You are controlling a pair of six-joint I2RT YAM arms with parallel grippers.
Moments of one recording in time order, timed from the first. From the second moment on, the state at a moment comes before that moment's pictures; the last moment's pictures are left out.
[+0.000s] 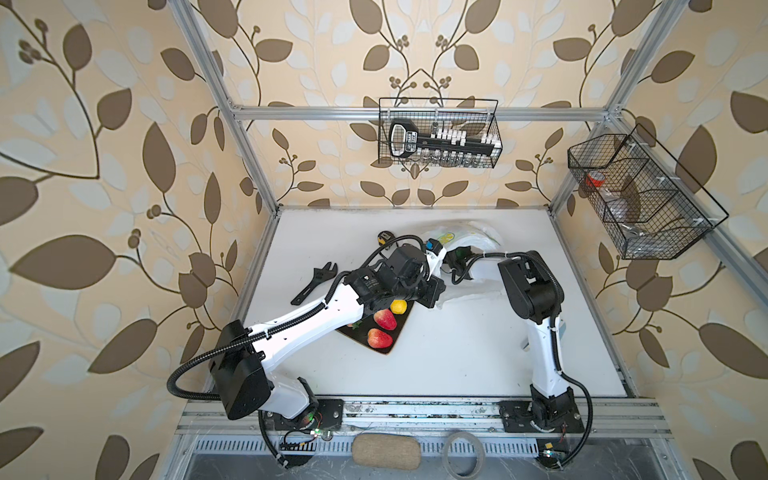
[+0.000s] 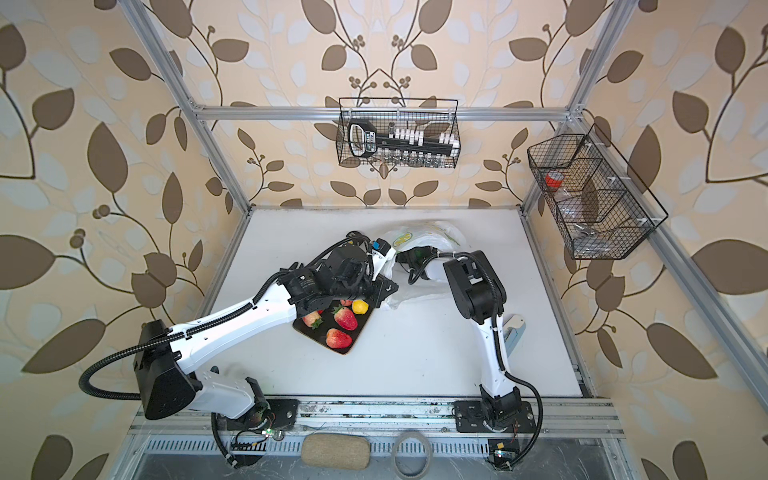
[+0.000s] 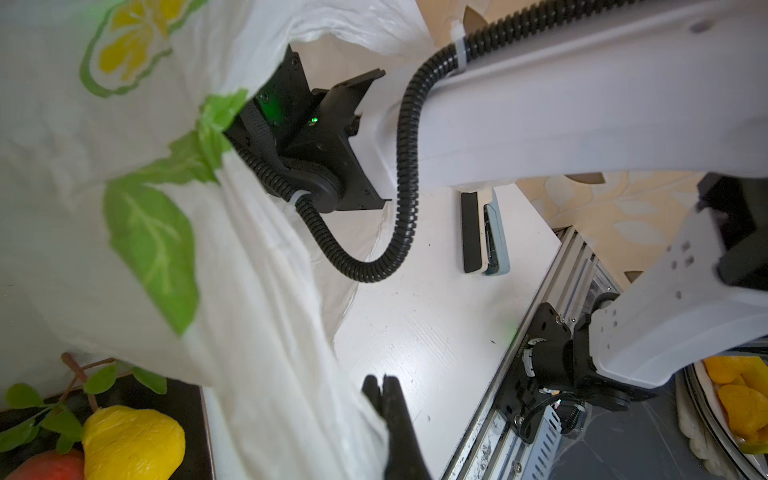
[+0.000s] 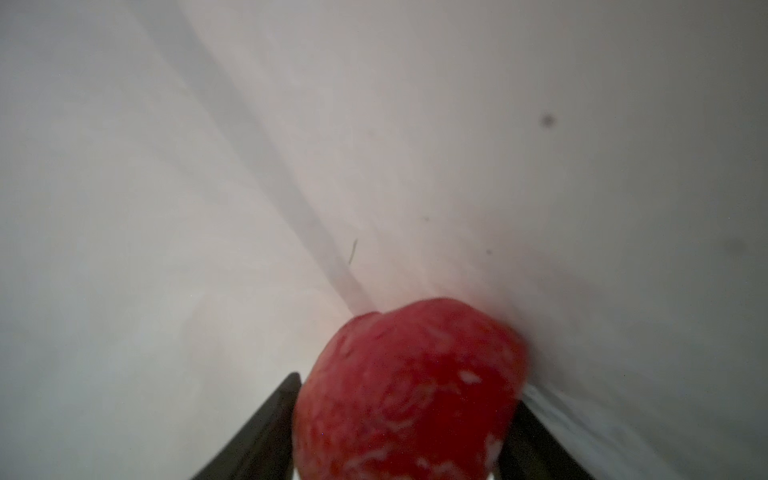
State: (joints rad) left arm -0.87 1.43 1.23 -0.43 0.21 -0.39; right arm 0.37 2.26 1.38 0.38 0.02 1.99
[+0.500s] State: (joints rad) left arm -0.87 1.42 1.22 -0.43 0.12 -0.40; right arm 0.36 2.18 1.27 0.38 0.00 1.82
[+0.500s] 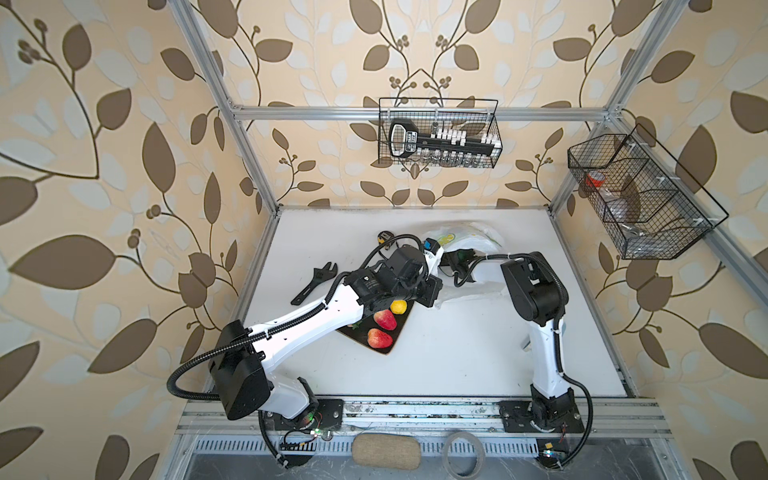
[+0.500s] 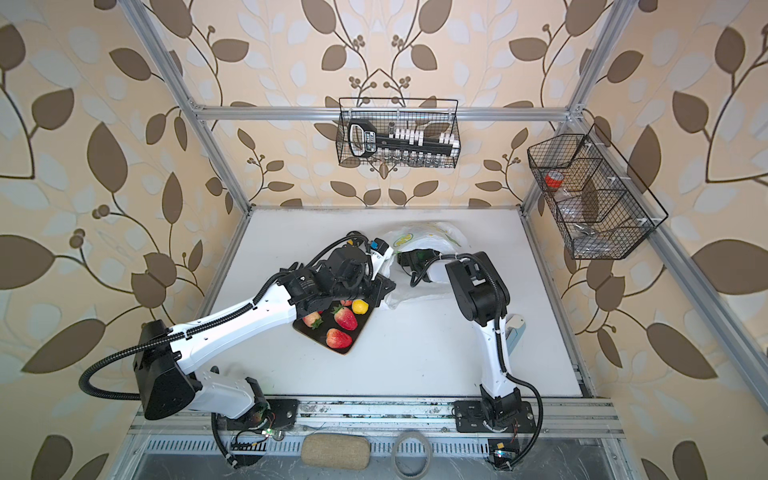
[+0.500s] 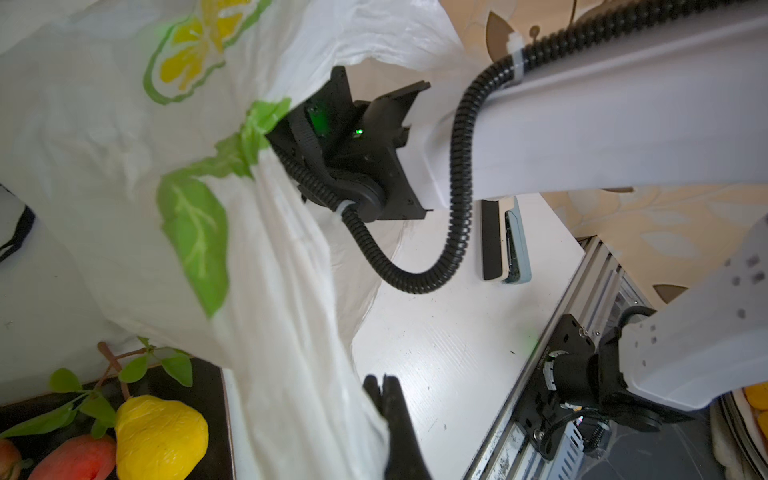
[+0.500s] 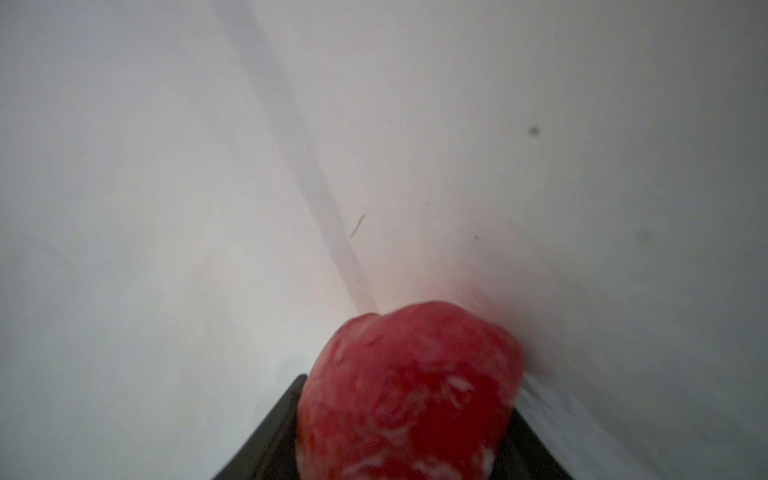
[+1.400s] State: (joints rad) left arm -0.75 1.55 1.25 -0.34 0.00 -0.40; right arm 0.33 1.54 0.85 0.15 -0.11 1.07
